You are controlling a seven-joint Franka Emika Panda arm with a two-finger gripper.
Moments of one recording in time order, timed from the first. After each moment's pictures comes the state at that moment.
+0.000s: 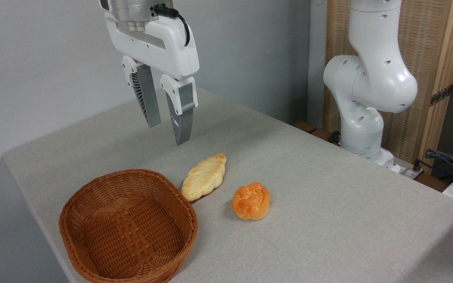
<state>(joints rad) -0.08 0.01 0.03 -1.54 -0.05 1.59 0.69</state>
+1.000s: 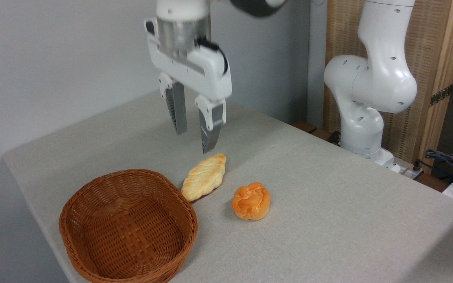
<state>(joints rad) -0.11 -0.24 0.02 -2.02 -0.12 1.83 0.69</state>
